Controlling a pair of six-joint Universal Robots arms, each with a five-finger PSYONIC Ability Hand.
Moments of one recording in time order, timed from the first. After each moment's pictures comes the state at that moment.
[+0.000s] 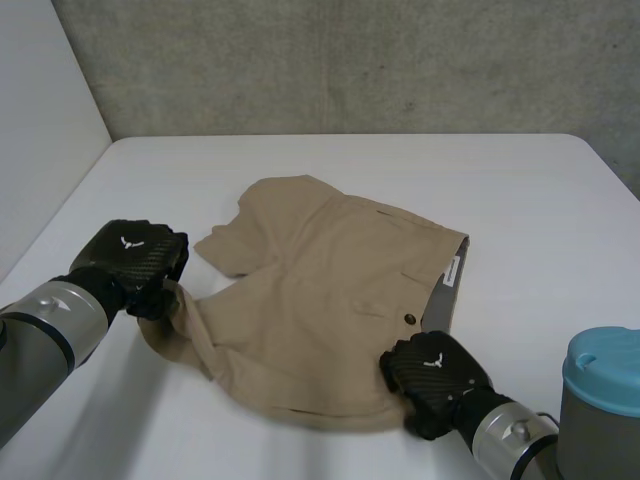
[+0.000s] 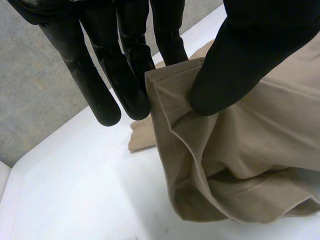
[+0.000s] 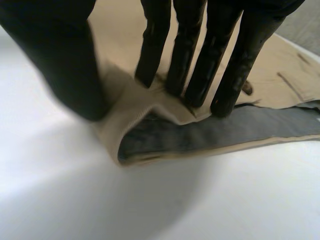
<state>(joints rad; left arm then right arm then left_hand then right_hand) 4.43 -1.59 -1.83 3.09 -1.43 3.54 2.07 -1.32 2.06 -0.23 1.33 2.81 1.13 1.20 1.19 1.20 0.96 0.83 0.99 0.99 0.99 0.77</state>
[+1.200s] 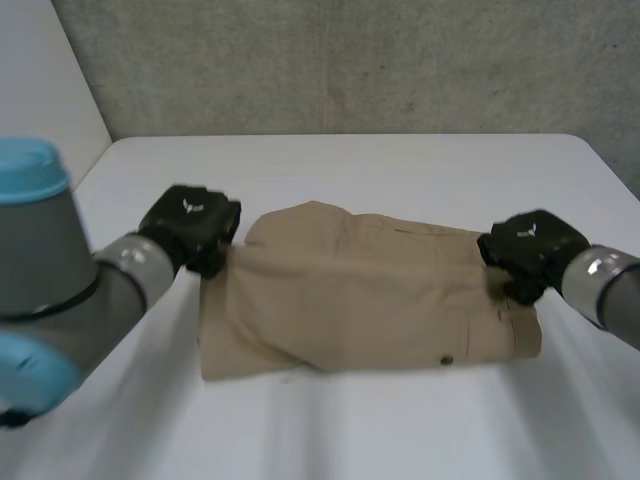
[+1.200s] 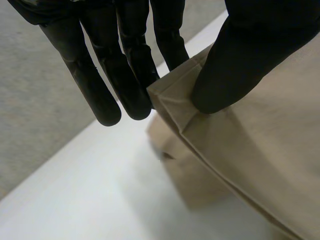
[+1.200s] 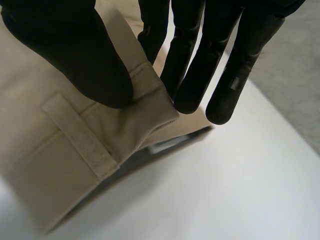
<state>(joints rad) 4.30 -1.89 -1.51 3.12 -1.47 3.53 1.76 -1.27 1.55 0.20 1.30 2.49 1.13 1.20 1.19 1.20 0.96 0.95 1.18 1.19 1.19 0.99</state>
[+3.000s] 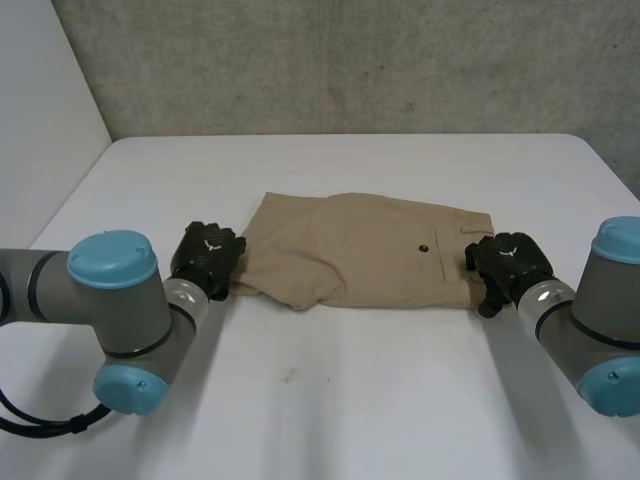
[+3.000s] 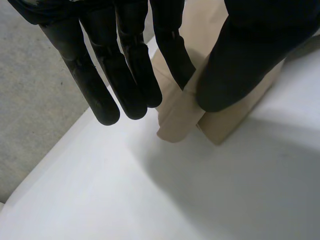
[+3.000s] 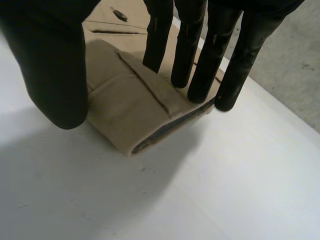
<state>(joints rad) 4.29 -2.22 -1.56 3.54 -1.58 3.67 1.79 -0.99 1.63 -0.28 1.41 2.68 1.06 1.04 1.04 1.04 0.87 0.55 0.66 0.66 0.65 0.45</state>
